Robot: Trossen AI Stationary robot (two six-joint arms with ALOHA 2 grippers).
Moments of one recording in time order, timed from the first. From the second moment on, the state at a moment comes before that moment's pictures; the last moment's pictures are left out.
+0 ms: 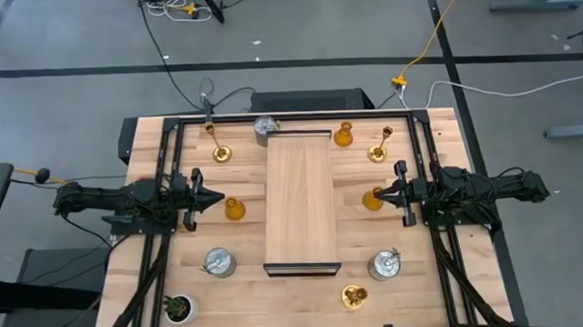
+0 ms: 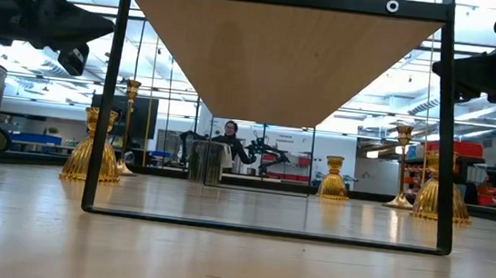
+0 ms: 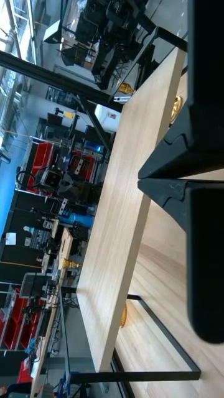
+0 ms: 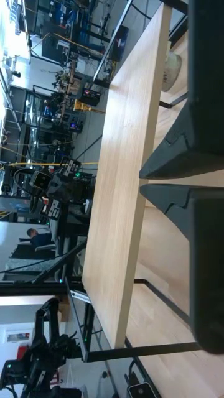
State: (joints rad) left arm -0.12 0.00 0.01 0.08 -0.19 -0.25; right arm 0.08 0.00 0.02 0.01 0.01 -0.14
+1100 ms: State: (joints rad) left arm -0.12 0.00 0.01 0.08 -0.19 -0.25; right arm 0.08 0.00 0.02 0.02 0.05 -0.19
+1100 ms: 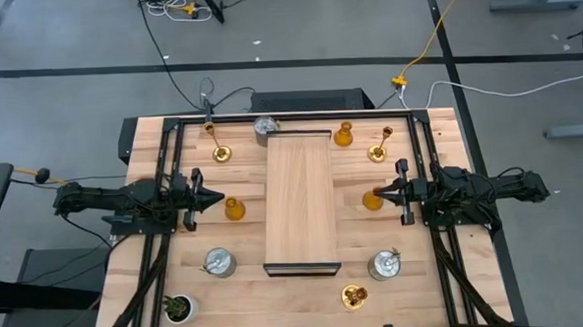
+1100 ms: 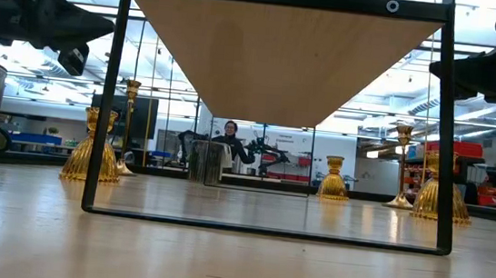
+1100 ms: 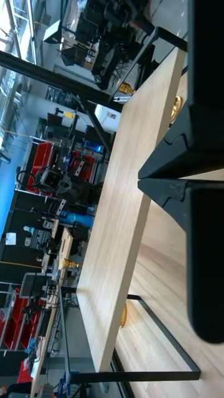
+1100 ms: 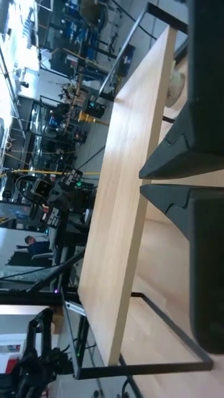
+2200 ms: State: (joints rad) left arm -0.12 0.00 0.01 0.08 -0.19 -0.25; right arm 0.08 0.00 0.02 0.13 0.04 0.15
